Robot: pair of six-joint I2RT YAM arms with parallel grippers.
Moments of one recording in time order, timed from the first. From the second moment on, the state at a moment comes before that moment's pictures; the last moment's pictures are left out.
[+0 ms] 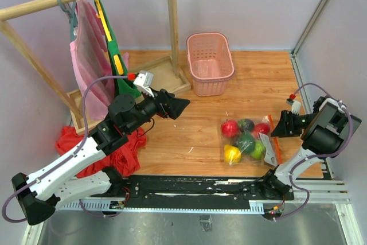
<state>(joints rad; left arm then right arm) -0.82 0.89 0.86 0.01 -0.07 -0.55 -0.67 1.79 1.11 -1.17 -0.70 -0.91</state>
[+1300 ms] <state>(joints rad) -0.82 0.93 0.82 0.21 0.21 -0.17 -0.19 1.37 1.30 -1.43 -0.93 -1.06</state>
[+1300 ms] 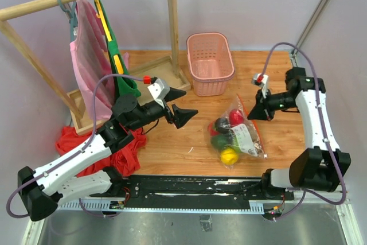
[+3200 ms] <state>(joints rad) -0.83 1.19 0.65 0.43 0.39 -0.04 0.11 1.18 1.27 -1.20 -1.01 -1.00</state>
